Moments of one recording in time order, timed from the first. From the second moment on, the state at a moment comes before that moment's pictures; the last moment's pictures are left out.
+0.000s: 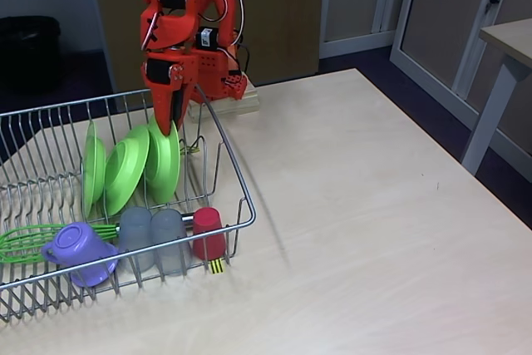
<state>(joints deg) 30.3 124.0 129.7 62.4 9.3</state>
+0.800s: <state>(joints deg) -2.7 153.2 137.3 64.4 21.5</state>
